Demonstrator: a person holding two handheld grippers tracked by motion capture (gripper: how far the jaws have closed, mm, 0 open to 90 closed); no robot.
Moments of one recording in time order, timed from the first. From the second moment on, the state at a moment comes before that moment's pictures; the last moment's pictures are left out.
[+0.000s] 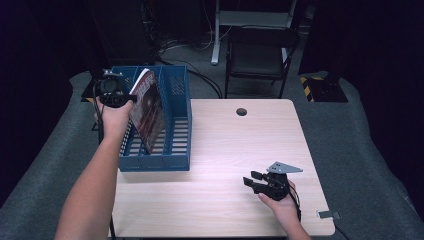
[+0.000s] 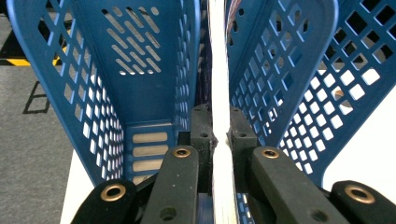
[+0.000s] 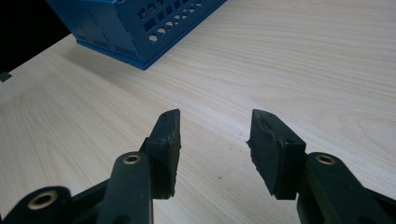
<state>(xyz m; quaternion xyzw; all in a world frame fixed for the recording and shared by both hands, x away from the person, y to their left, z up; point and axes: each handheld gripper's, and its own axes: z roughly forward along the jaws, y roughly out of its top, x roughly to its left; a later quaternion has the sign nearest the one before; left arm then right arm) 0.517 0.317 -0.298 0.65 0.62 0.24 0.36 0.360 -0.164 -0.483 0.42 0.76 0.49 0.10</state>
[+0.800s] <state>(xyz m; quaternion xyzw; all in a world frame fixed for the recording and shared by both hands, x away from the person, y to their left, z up) 0.514 0.312 -0.305 0.62 0.63 0.27 0.37 0.360 -0.165 -0.482 0.42 0.76 0.49 0.10</state>
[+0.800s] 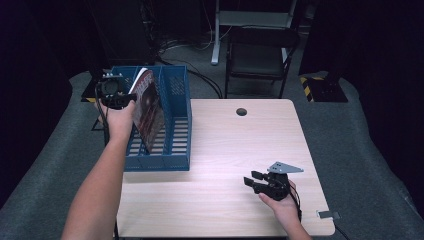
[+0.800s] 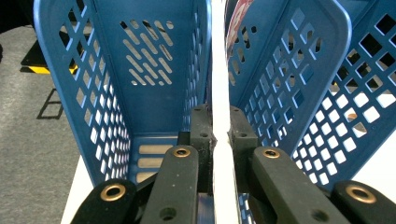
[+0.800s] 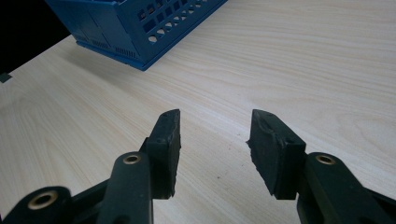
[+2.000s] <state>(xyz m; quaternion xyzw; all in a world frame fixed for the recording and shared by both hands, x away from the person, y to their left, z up) 0.516 0.305 -0.311 0.65 0.62 0.23 0.37 0.361 -0.163 -0.483 0.42 0.76 0.49 0.10</state>
